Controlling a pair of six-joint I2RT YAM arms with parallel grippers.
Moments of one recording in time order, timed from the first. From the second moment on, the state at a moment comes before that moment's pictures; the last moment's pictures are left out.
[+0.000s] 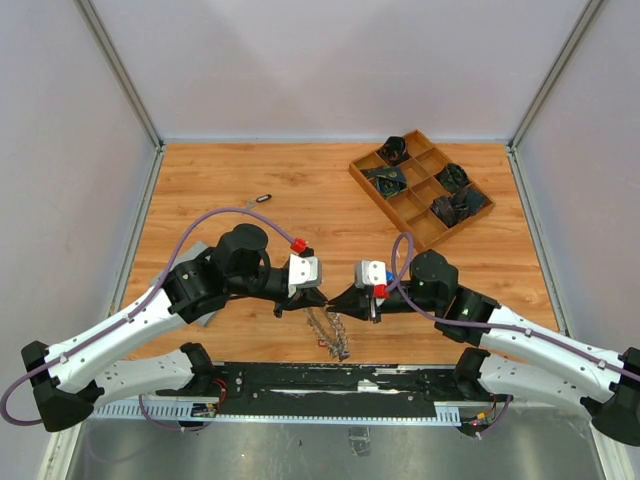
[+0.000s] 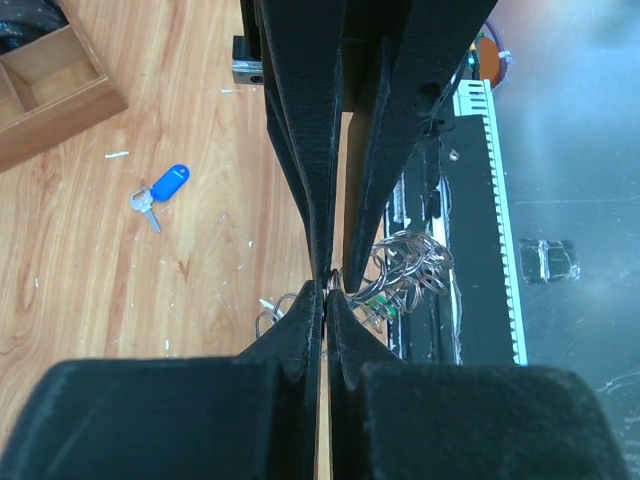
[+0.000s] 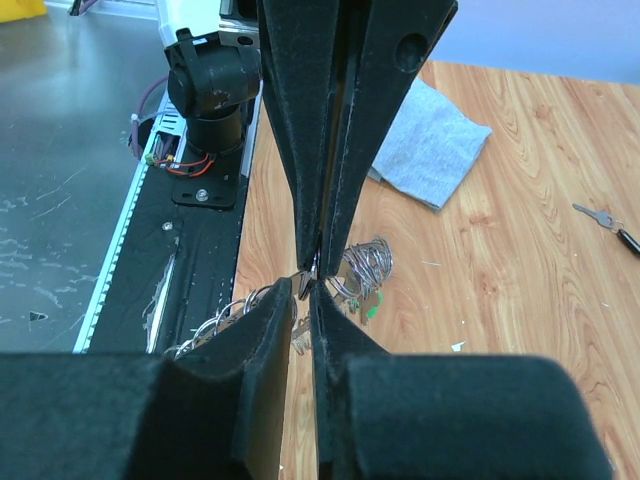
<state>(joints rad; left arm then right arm) -0.93 0.93 0.95 -0.48 0.56 0.29 0.99 0.84 0.63 0.07 -0.58 -0.23</state>
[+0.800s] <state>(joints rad) -0.93 0.70 0.84 -0.26 0.43 0.09 1.00 0.78 0.63 0.07 -0.50 -0.22</state>
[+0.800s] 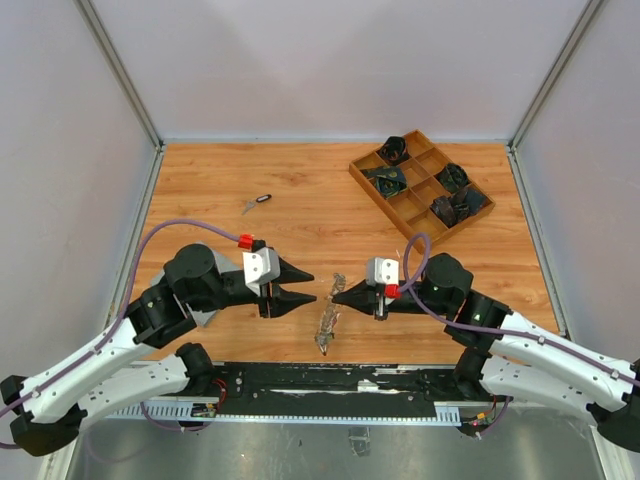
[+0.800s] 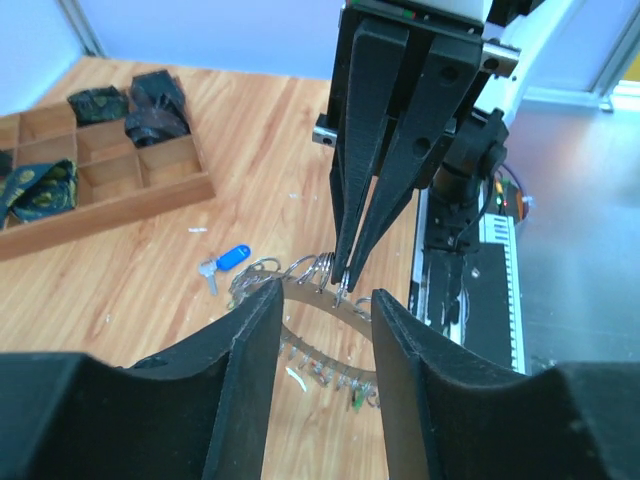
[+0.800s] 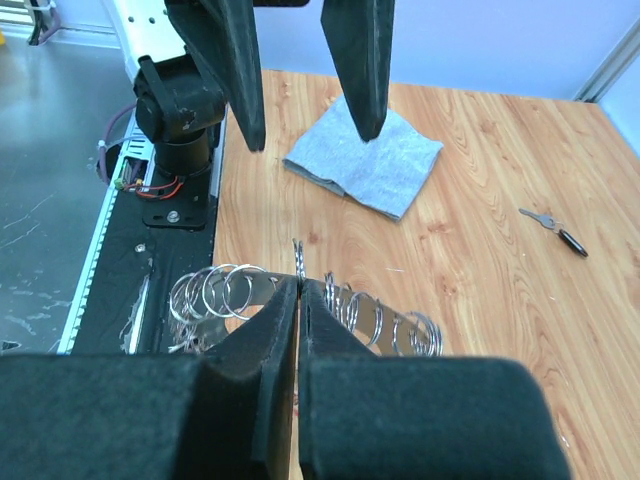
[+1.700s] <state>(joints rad) -0.93 0.78 0.75 -0.11 0.48 0.02 1.00 0.74 0.63 0.07 -0.47 -0.19</state>
